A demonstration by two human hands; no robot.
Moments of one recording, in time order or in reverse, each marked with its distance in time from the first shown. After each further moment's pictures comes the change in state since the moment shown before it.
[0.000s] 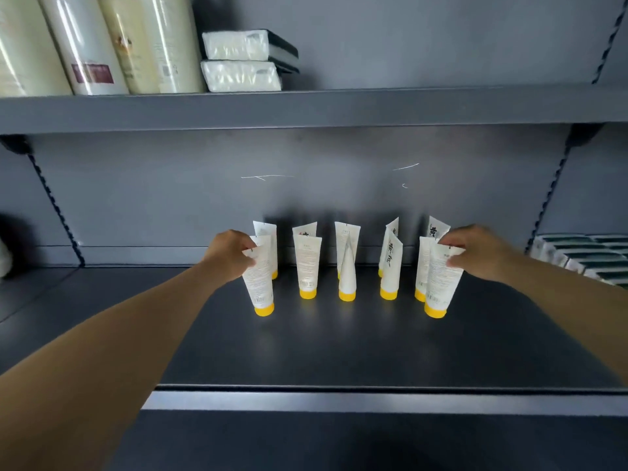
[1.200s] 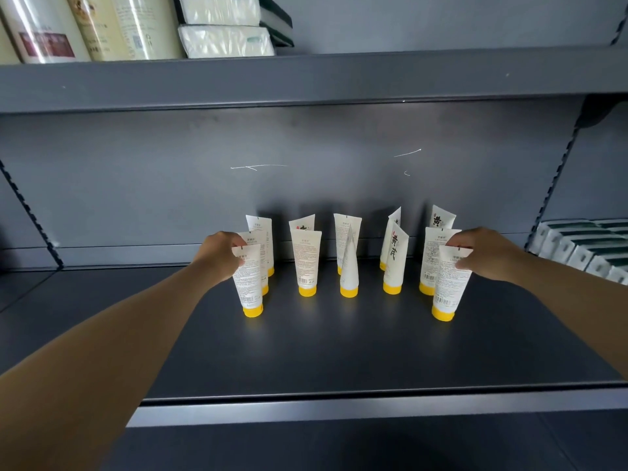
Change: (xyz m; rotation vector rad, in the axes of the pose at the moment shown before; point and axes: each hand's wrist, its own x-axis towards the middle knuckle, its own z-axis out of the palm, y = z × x) left_hand 0.036 -0.030 0.026 0.050 -0.036 -0.033; right_hand 0.018 0.020 0.026 -0.057 -0.060 0.157
